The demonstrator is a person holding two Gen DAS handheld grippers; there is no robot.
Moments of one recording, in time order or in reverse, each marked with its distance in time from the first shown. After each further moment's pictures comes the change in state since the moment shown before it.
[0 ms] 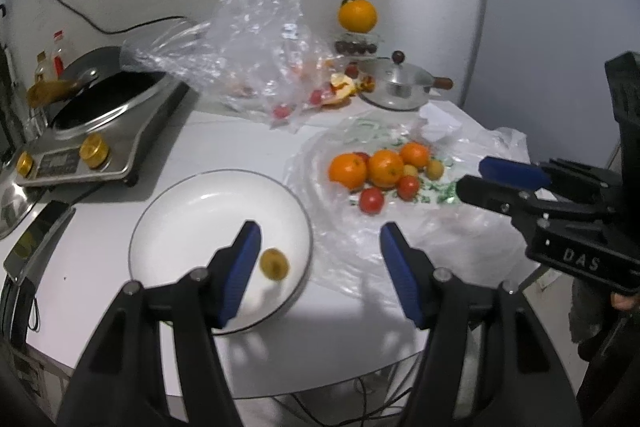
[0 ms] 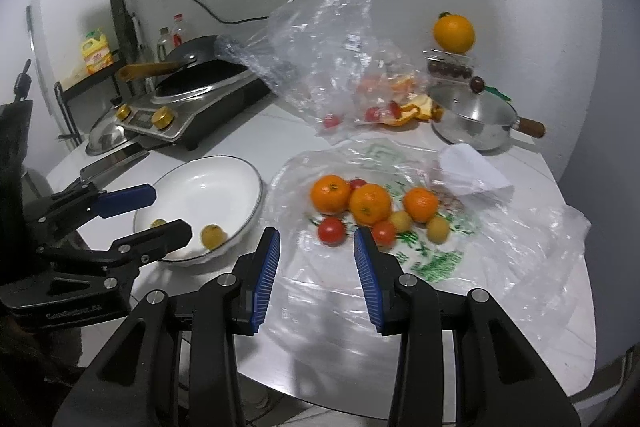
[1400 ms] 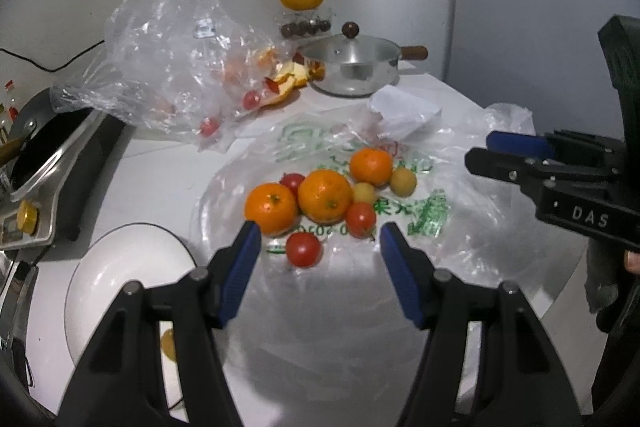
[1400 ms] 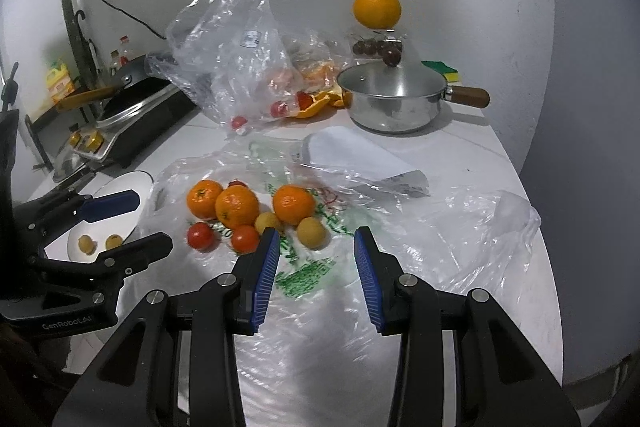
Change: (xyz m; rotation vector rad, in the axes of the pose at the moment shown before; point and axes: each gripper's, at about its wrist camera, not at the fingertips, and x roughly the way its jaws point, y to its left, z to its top) left arm 0.091 -0.077 0.036 0.140 0.075 -0.005; right arm 0.021 -0.127 -0.007 0.104 0.006 -0.042
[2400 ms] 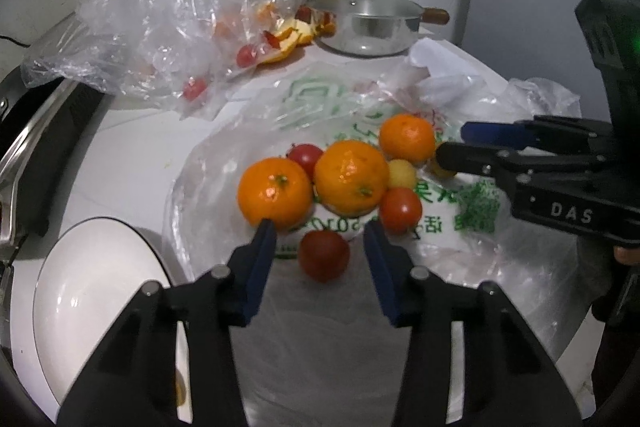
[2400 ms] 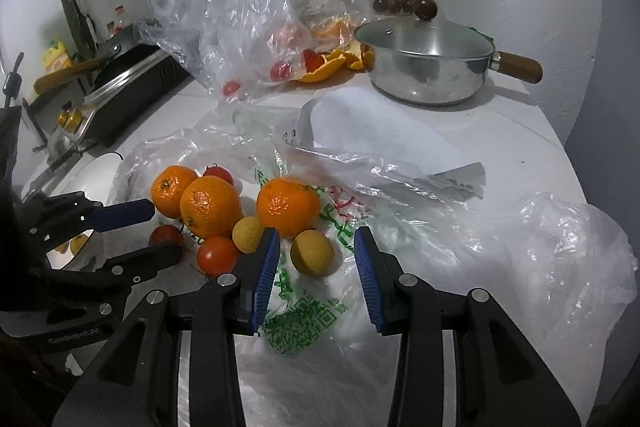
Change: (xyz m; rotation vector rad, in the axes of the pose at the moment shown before) left arm 0.064 0.022 0.000 -0.014 0.109 -0.034; right arm 0.082 -0.002 0.011 -0.028 0.122 0.056
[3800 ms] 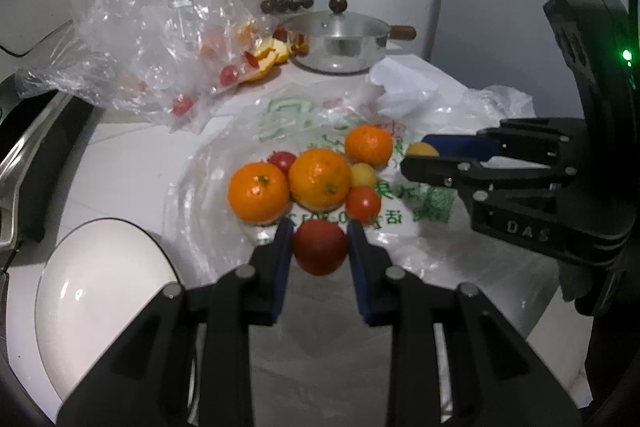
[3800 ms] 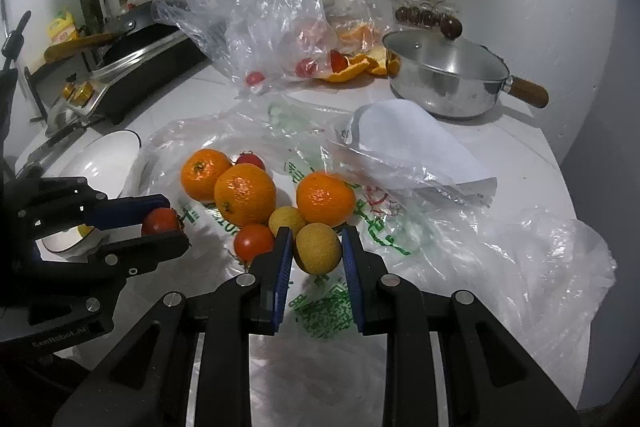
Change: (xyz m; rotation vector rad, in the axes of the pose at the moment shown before) left arm -0.039 -0.006 -0.007 0.022 -0.058 -0.080; right arm -0.015 0.035 -0.003 -0.091 0.005 -0.048
